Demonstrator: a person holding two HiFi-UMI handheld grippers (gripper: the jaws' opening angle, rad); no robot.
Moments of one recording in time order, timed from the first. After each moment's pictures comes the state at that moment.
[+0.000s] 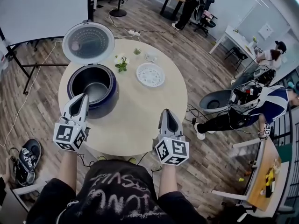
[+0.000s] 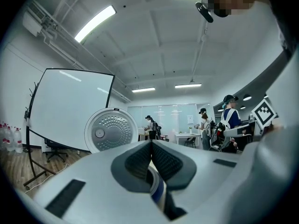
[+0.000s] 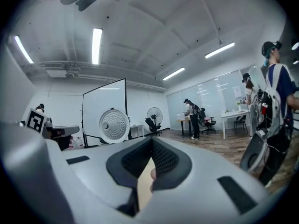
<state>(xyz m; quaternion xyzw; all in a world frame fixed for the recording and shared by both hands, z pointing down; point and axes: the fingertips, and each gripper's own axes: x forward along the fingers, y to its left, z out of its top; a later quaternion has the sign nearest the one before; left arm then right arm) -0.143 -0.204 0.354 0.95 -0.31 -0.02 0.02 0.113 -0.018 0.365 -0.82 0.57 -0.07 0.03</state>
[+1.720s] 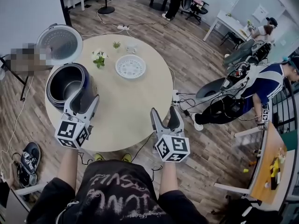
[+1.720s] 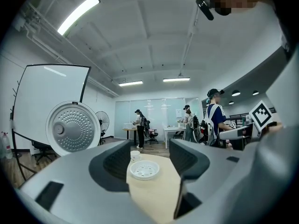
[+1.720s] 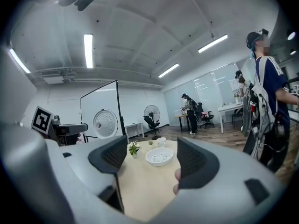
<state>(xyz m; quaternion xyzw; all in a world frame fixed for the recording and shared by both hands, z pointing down) 0.003 -0.120 0.357 0.97 -0.25 0.03 0.01 0.217 0.064 0.392 -0.81 0.57 -0.10 0.05</state>
